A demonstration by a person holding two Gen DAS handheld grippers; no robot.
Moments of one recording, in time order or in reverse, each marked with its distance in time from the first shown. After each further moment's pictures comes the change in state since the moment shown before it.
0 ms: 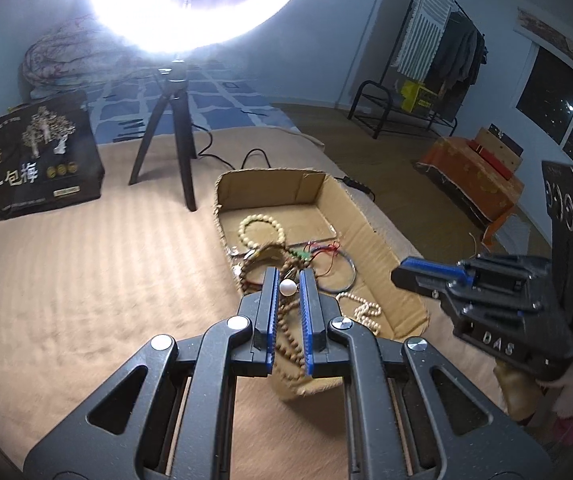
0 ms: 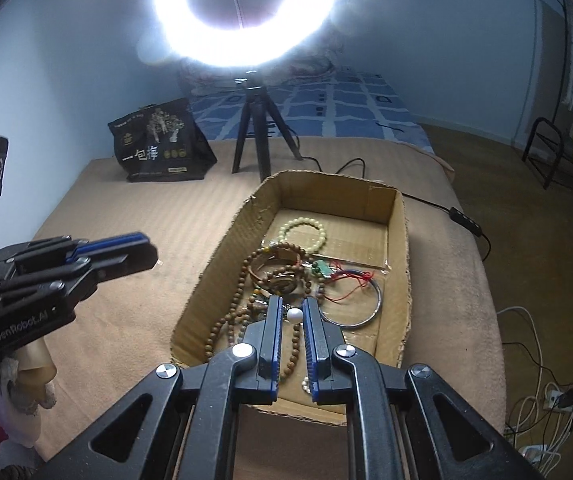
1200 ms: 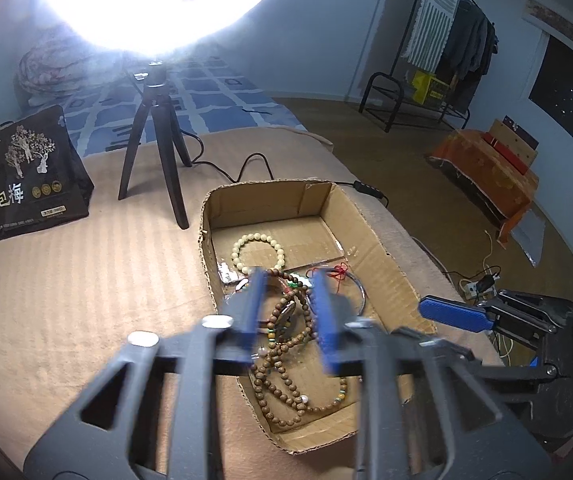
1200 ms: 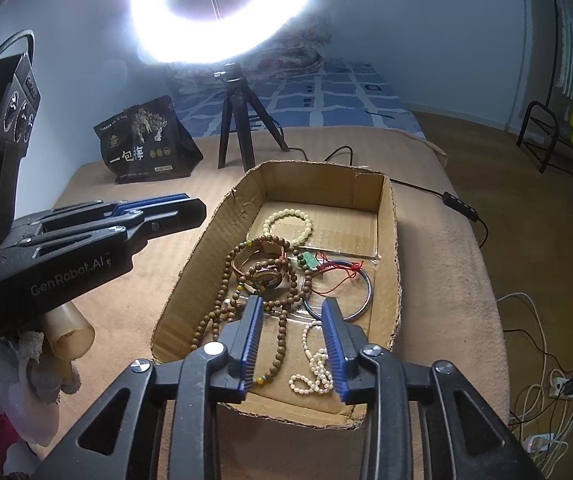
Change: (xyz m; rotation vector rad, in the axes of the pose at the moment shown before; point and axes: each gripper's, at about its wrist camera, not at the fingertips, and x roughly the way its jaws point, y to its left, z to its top) left arm 0.038 -0.016 0.027 0.016 0.014 0.065; right arm 0.012 -0.012 -0.004 0.033 0.022 -0.011
